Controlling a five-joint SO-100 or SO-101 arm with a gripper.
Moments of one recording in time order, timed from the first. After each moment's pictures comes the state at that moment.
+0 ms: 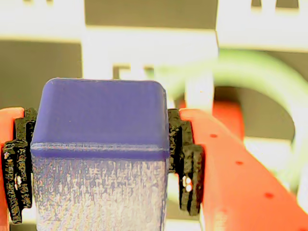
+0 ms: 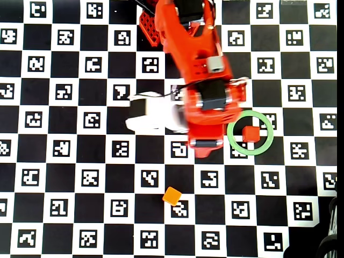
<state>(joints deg) -15.7 84.9 65.7 99.8 16.2</state>
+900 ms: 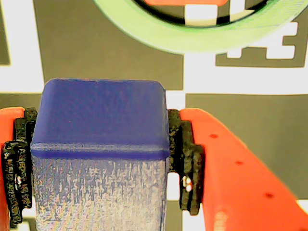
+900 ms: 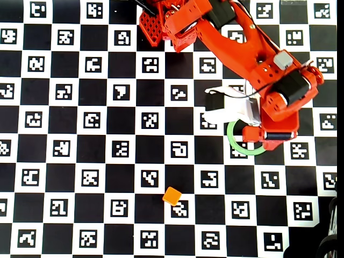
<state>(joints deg) -33.7 67.2 53.5 96.1 36.2</state>
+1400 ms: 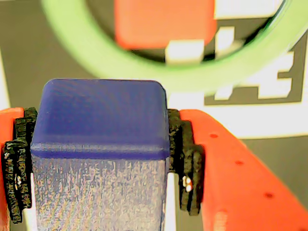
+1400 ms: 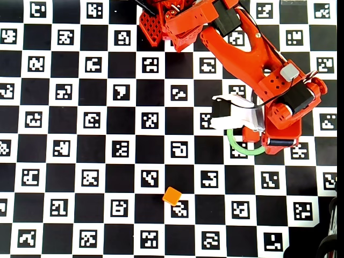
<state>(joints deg) -34.8 66.8 65.1 86.7 39.6</state>
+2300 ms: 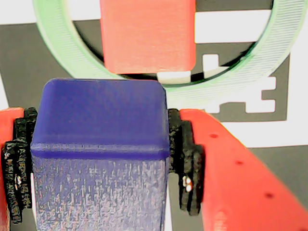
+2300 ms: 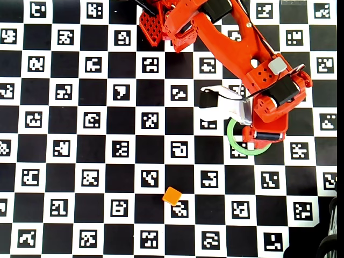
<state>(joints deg) -33.1 80.4 80.0 80.8 38.3</state>
